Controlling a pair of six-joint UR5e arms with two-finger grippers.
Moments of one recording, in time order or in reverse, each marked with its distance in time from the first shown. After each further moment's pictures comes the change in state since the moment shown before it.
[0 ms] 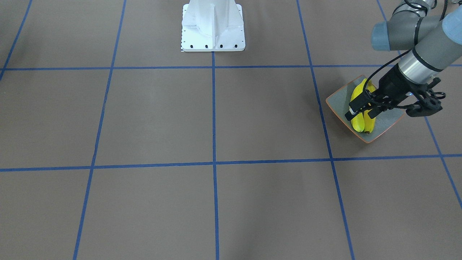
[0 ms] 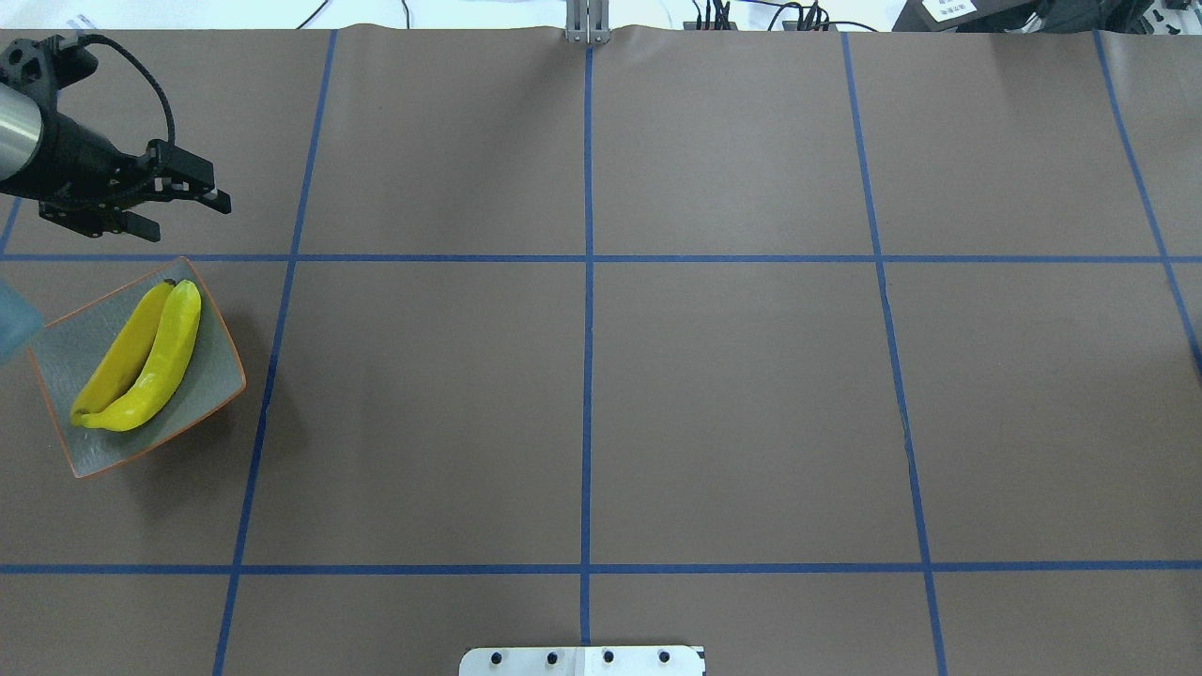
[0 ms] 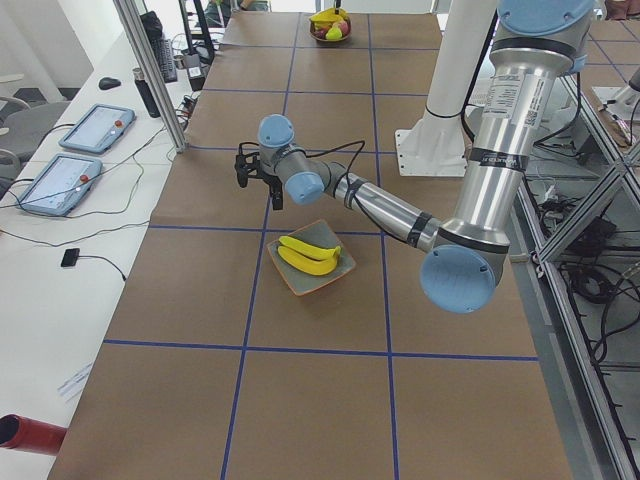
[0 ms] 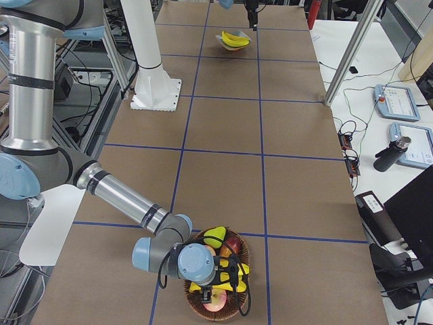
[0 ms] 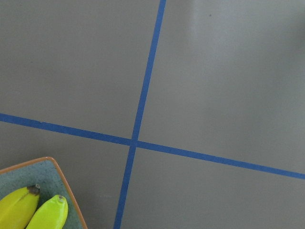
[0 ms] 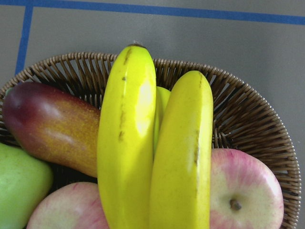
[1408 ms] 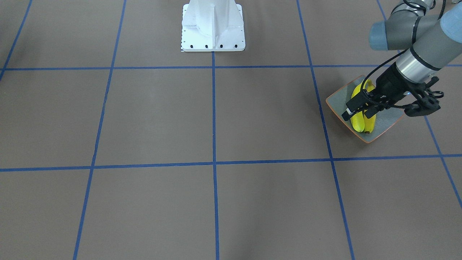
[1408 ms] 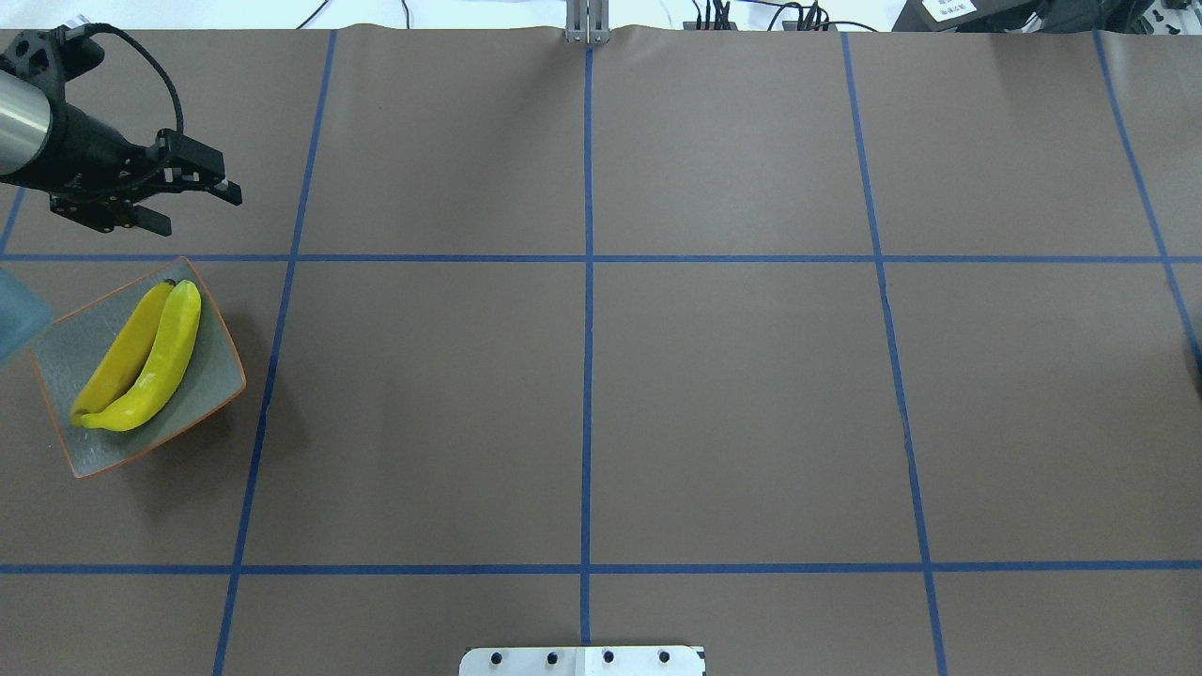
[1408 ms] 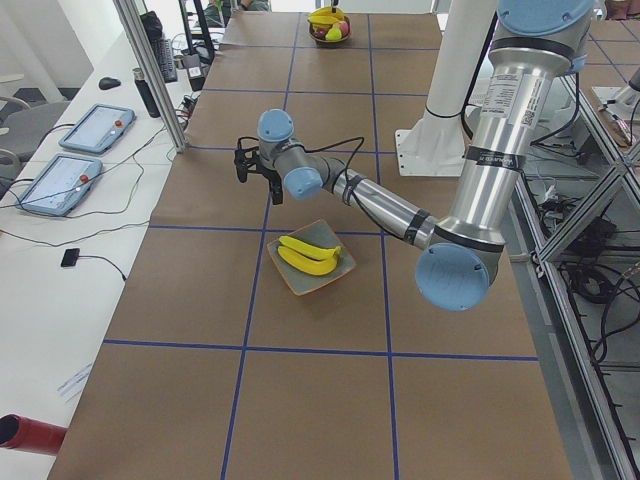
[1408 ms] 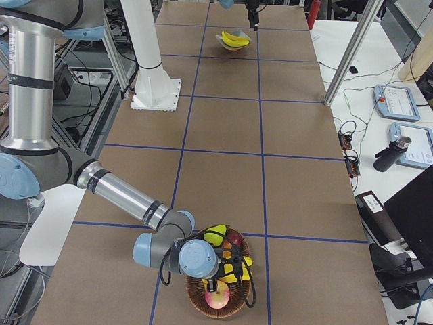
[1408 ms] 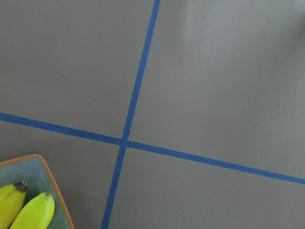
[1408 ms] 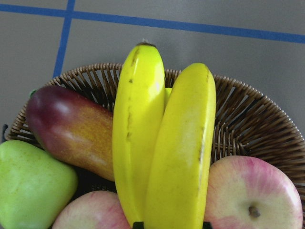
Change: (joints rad) left arm 0.005 -0.025 -0.003 0.000 -0.001 -0.048; right arm 0.026 -0.001 0.055 -0.025 0.087 -0.044
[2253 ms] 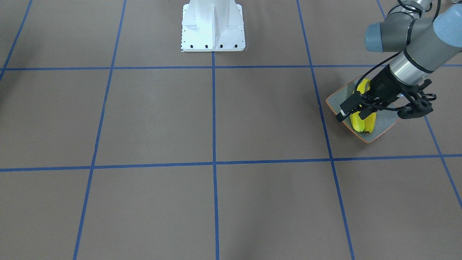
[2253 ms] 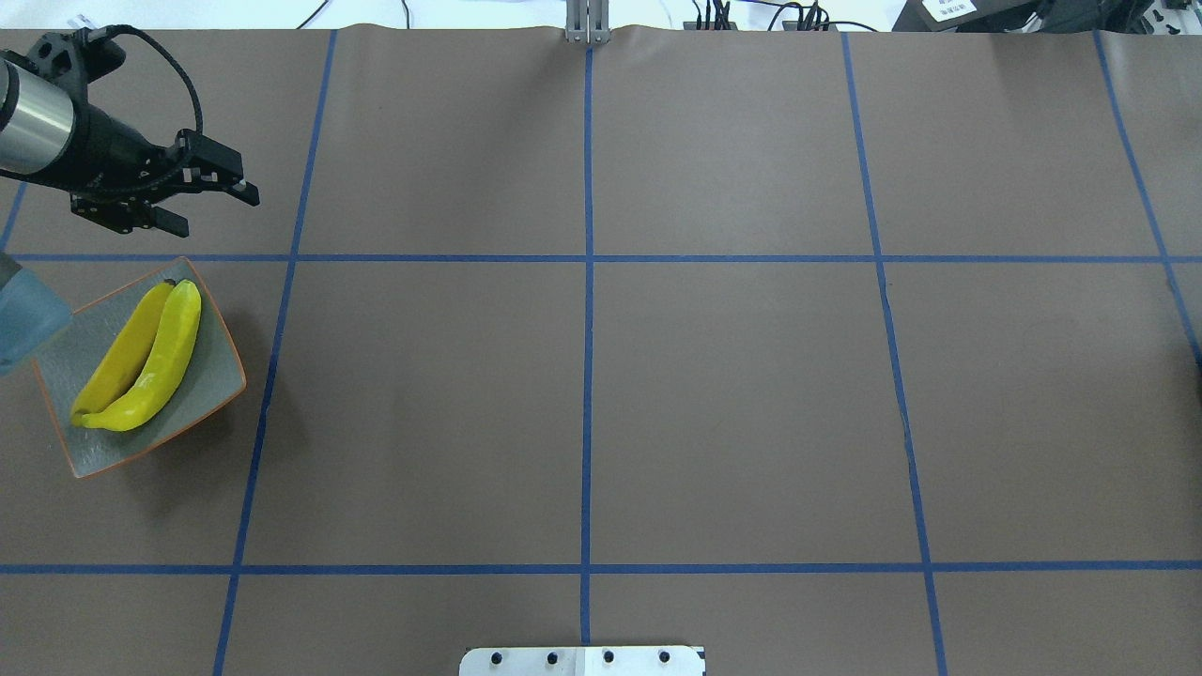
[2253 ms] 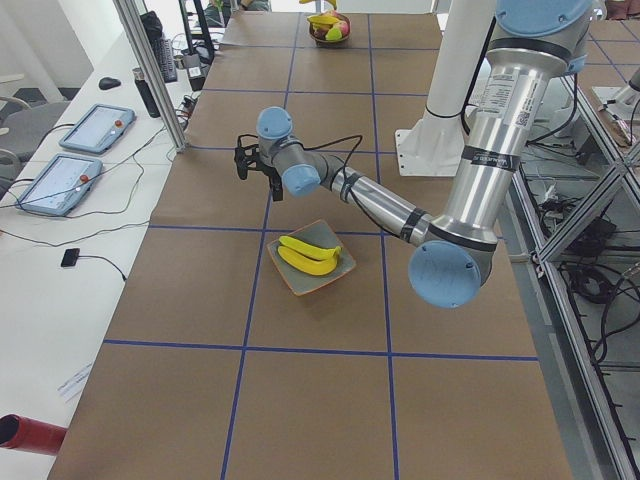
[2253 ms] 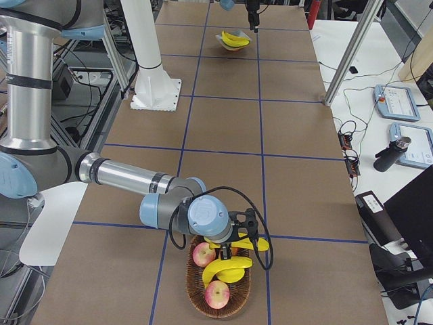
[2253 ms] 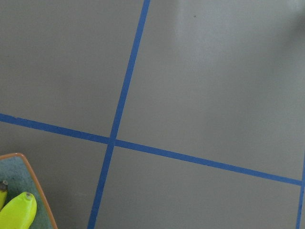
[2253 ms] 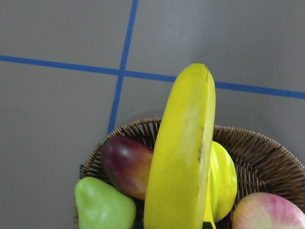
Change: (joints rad) left arm 0.017 -0.023 0.014 0.000 0.001 -0.019; right arm 0.047 0.021 0.344 -0.354 0.029 0.006
